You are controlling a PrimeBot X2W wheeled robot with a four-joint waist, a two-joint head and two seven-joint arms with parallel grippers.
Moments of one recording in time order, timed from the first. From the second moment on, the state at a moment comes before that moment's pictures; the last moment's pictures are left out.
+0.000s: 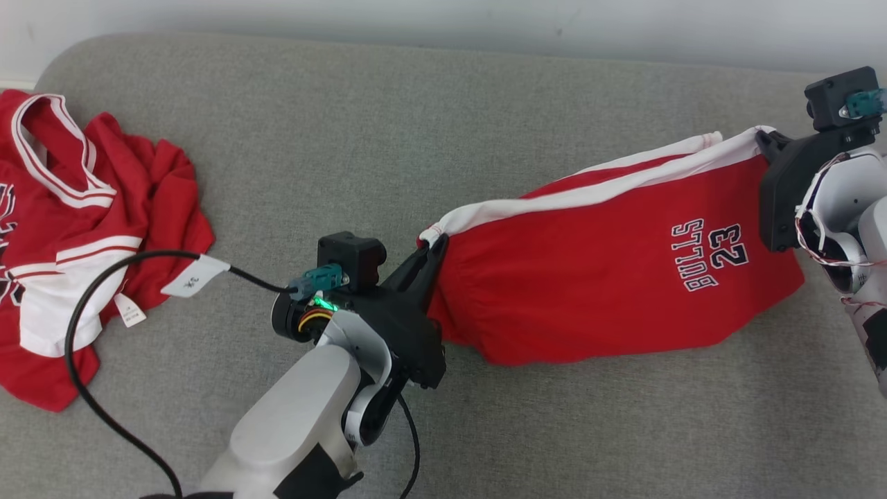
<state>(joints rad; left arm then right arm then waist) -0.72 0.10 -0.70 0.59 -0.76 -0.04 -0.08 -0.88 -0.50 0.37 0.66 0.36 0.13 0.39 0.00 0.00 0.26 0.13</state>
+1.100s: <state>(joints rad) -0.68 0.16 -0.80 0.67 -0.81 -0.11 -0.17 -1.02 -0.43 0.39 1.11 0.49 0.13 0.39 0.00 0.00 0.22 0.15</state>
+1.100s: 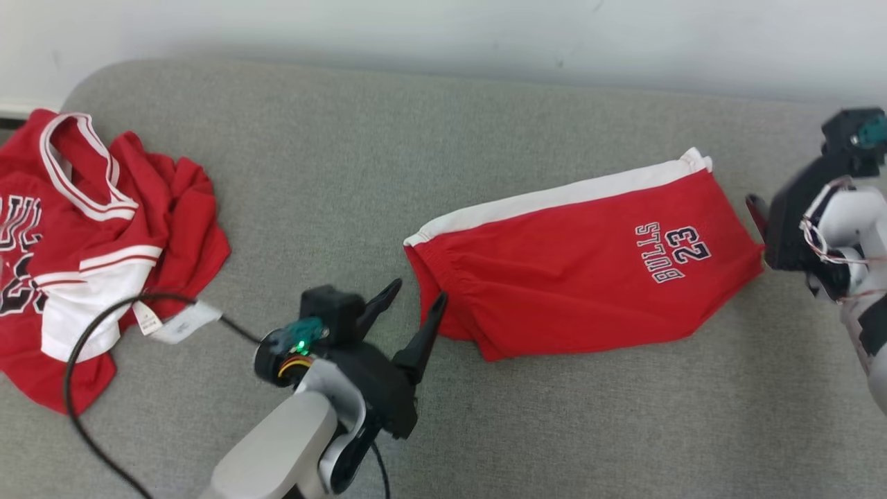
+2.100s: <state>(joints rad) -0.18 0.23 -0.51 0.10 -0.62 0.00 -0.26 -0.96 -0.42 0.15 1.28 0.46 0.13 0.51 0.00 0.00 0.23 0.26</state>
